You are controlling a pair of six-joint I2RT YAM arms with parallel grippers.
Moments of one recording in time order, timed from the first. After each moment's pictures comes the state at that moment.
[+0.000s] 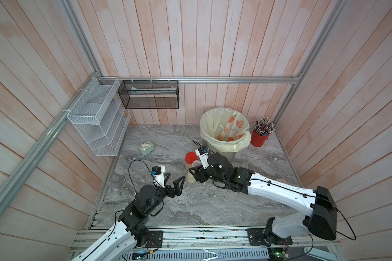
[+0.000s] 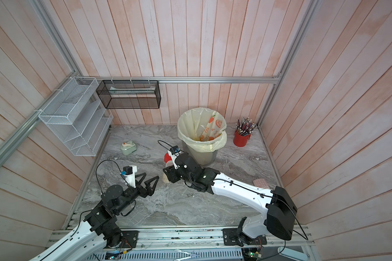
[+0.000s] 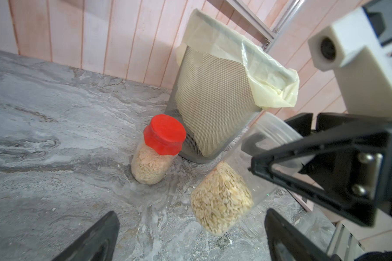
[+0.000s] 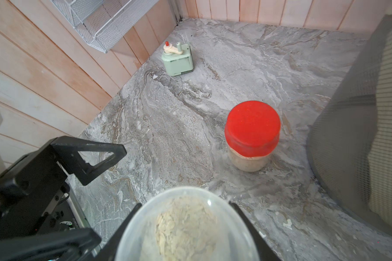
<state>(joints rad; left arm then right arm) -0.69 0.53 0.29 0.07 -0.06 -0.44 1.01 1.39 1.09 -0.25 0.06 0.45</state>
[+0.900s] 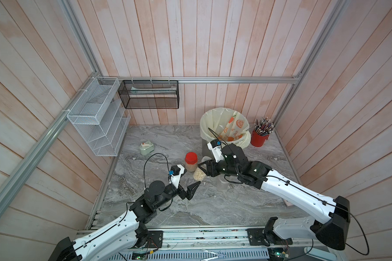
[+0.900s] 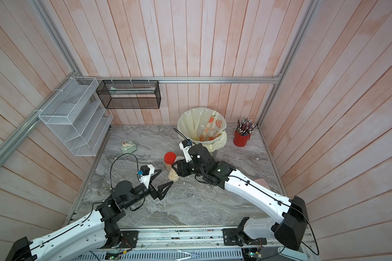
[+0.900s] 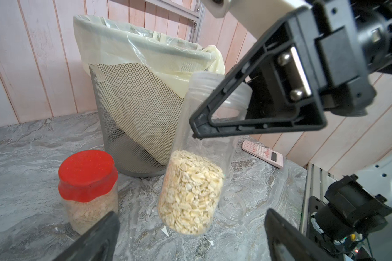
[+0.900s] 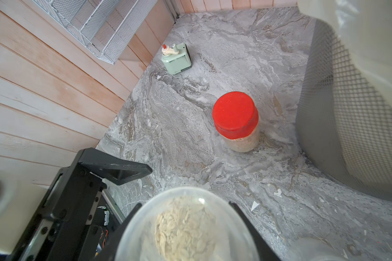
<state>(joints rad) -0.80 0.79 0.36 0.33 0.10 -0.19 0.89 1.28 1.15 -0.44 -0.11 0.51</state>
